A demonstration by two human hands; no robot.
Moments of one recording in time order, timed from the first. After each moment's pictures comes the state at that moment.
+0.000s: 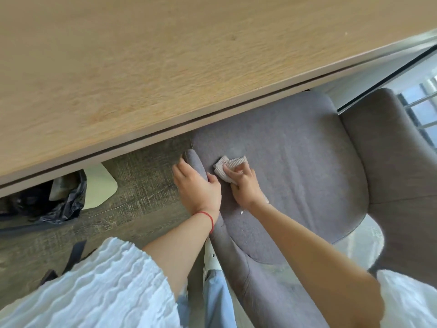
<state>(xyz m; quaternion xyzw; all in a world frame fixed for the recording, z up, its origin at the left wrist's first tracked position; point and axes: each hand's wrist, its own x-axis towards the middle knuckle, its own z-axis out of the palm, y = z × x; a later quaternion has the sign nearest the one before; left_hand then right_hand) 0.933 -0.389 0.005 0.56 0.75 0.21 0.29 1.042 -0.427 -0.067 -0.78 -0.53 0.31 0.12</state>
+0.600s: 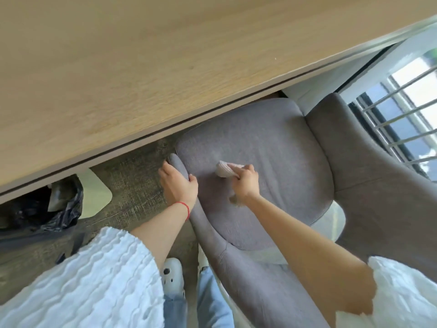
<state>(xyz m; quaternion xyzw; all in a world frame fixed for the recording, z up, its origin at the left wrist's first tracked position) 0.930 -0.390 0.034 0.58 0.74 0.10 0.32 1.067 -0.446 0.006 -0.85 -0.33 0.38 0.15</state>
